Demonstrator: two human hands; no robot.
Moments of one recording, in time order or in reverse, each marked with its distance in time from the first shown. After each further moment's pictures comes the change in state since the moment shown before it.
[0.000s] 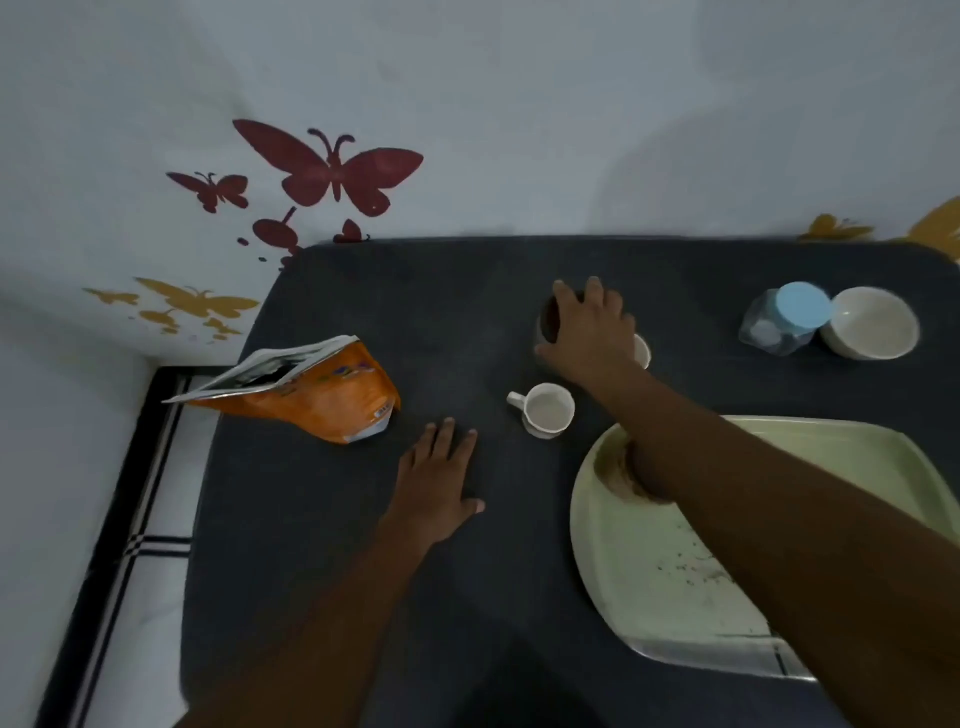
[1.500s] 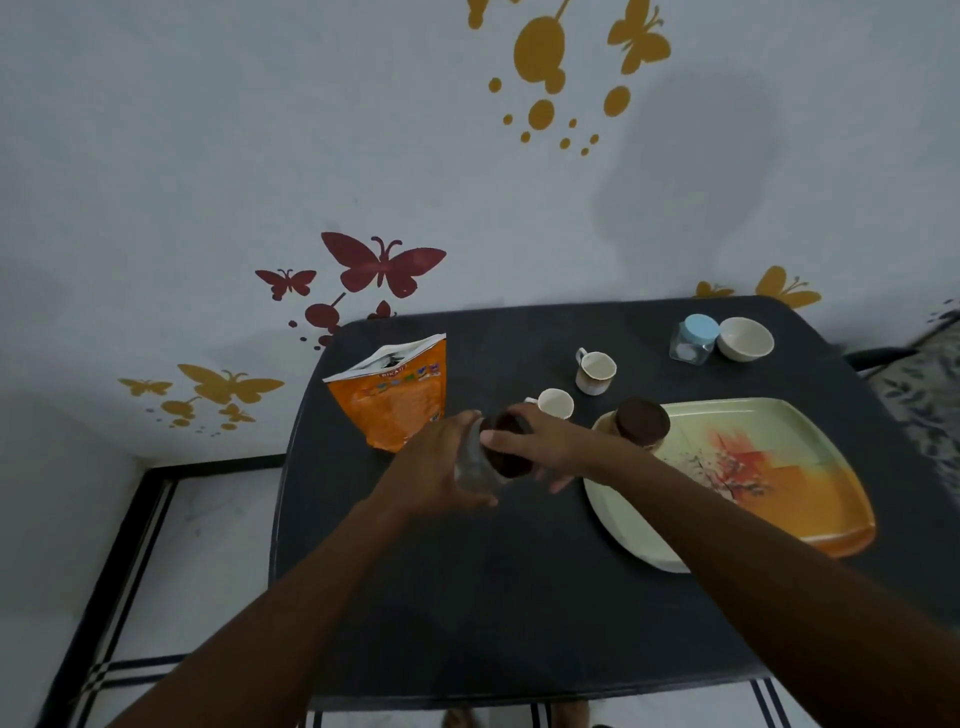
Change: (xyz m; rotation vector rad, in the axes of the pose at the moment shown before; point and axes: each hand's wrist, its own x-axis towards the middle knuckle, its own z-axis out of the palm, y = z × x) left_hand -0.146 -0.056 -0.104 -0.404 0.344 0.491; right_hand -0.234 -0.110 -0.044 0.677 -0.427 0.041
